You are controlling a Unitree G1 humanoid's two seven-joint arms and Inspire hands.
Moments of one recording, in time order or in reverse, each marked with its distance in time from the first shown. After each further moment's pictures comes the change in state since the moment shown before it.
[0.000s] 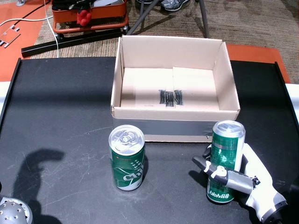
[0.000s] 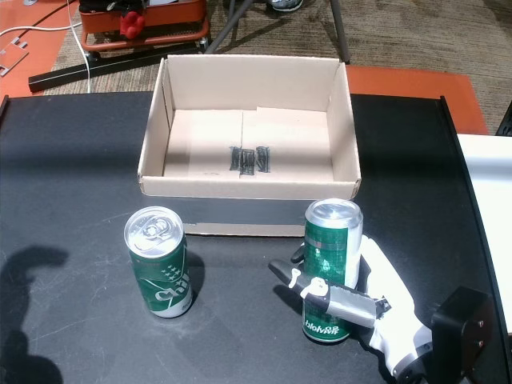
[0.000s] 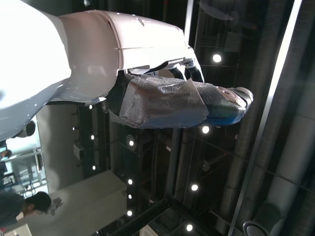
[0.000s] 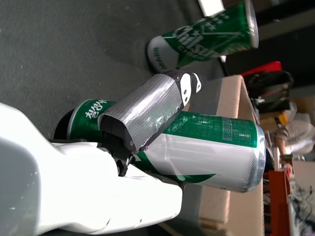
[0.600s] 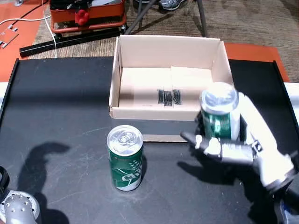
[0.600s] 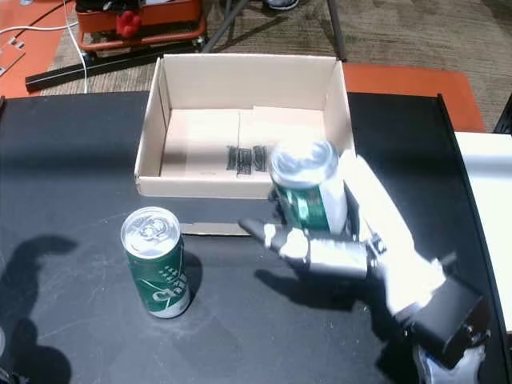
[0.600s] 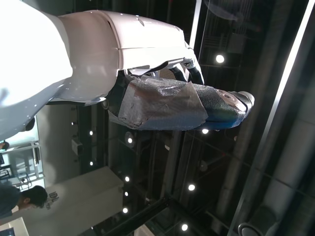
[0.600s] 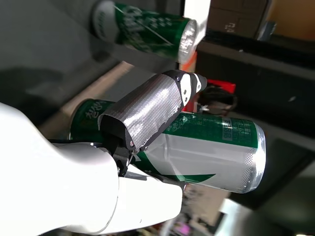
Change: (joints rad) left arm -0.069 -0.013 0.000 0.067 0.008 -0.021 -0.004; right arm -0.081 -0.039 0.072 -0.179 -0.043 -0.246 -0.077
